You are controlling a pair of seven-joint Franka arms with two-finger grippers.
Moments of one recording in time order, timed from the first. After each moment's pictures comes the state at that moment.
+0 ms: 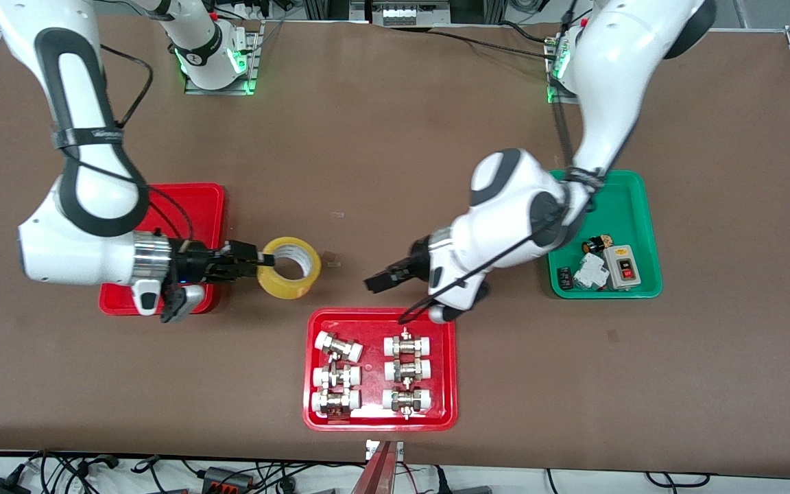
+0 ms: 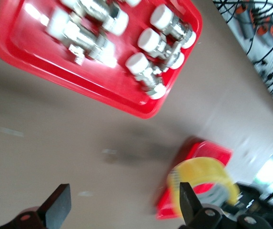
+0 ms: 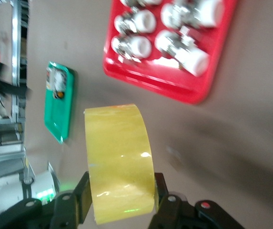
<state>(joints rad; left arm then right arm) -0.23 0.78 -0.41 -1.11 -0.34 2.09 -0.81 0.12 0.53 -0.05 -1.56 0.85 1.81 -0.53</state>
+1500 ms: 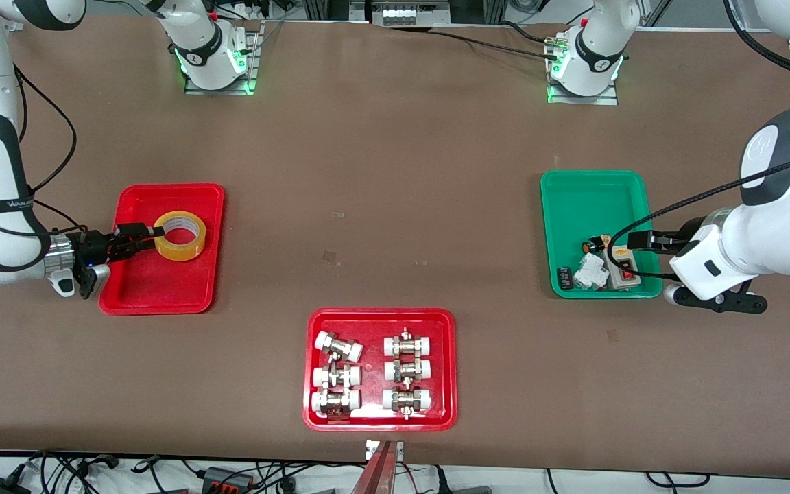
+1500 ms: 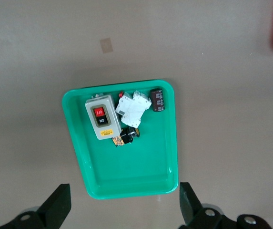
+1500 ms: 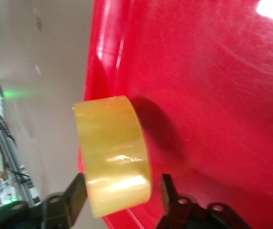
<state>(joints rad) 0.17 0.55 -0.41 -1.16 0.18 1.38 -0.13 -0.26 0.75 -0.04 -1.56 0.45 1.62 -0.96</state>
